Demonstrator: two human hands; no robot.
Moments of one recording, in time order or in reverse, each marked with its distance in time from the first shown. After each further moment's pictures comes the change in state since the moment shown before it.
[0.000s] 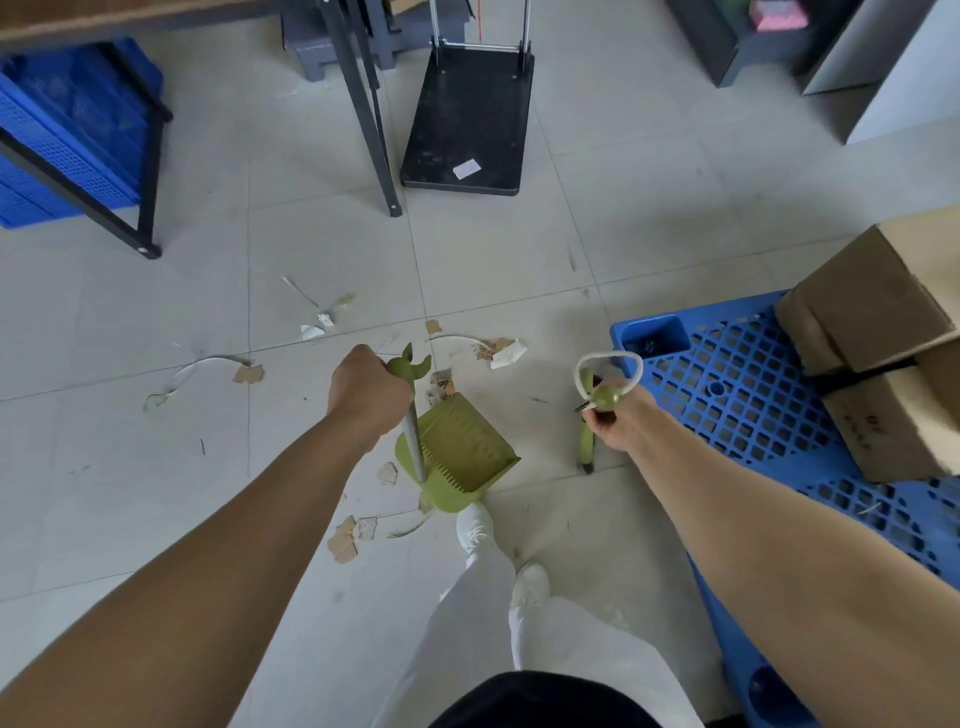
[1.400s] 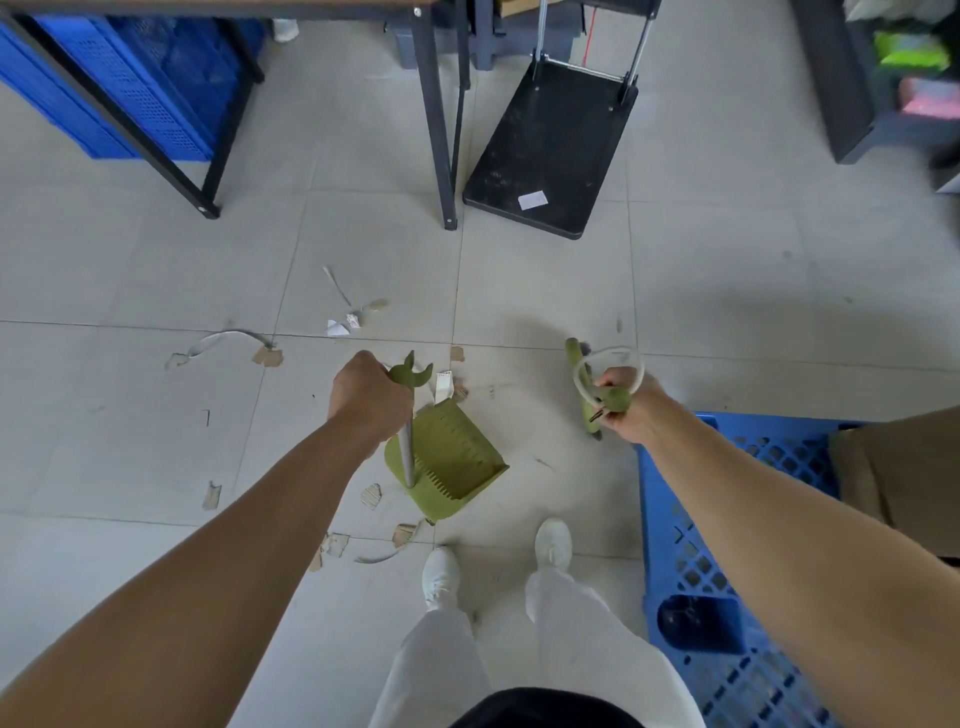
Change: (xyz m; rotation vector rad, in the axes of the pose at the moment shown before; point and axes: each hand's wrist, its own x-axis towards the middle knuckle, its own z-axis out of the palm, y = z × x) left_hand 0.096 0.104 -0.002 -0.137 0.106 -0.219; right_hand 0.075 -0.172 0.121 -0.438 -0.167 -0.041
